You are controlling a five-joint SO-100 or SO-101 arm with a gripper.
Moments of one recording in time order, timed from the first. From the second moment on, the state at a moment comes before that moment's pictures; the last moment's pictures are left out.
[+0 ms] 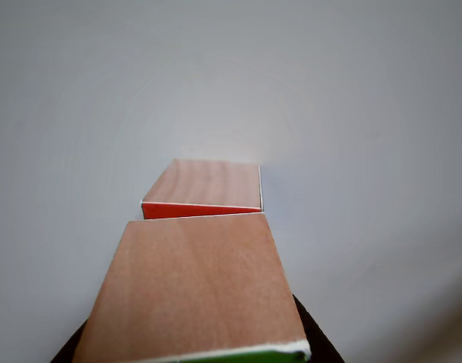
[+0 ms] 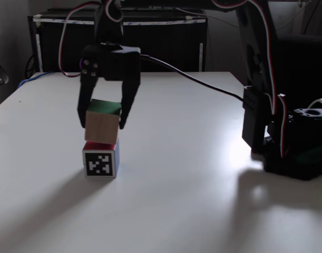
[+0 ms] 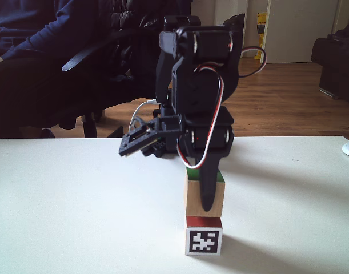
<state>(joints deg) 5.8 69.3 62.8 95.0 5.7</state>
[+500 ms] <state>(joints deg) 5.8 64.2 56.1 100.0 9.0</state>
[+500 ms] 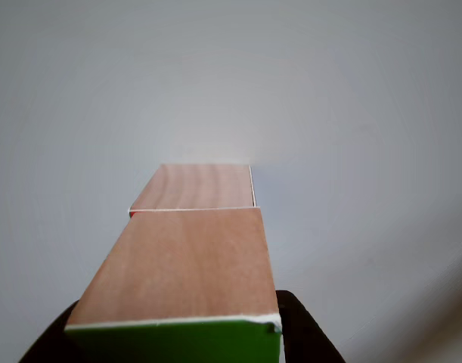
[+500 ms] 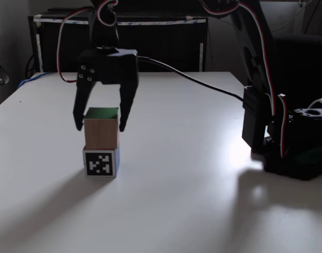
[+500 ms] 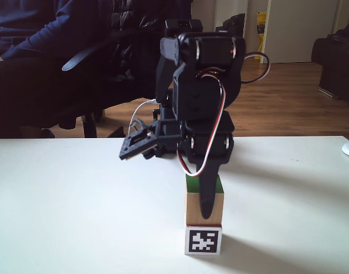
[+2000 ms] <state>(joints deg) 17.9 188.0 170.8 73.7 -7.0</state>
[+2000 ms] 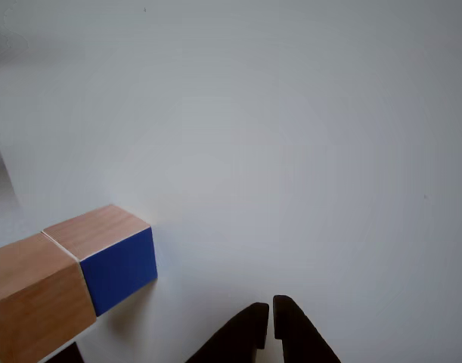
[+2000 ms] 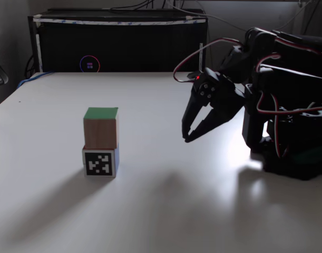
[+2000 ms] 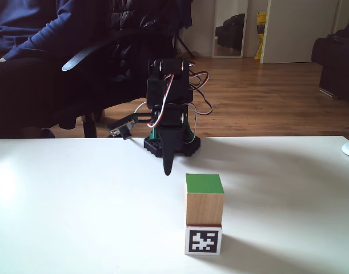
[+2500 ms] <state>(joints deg) 17.6 188.0 170.8 73.7 -7.2</state>
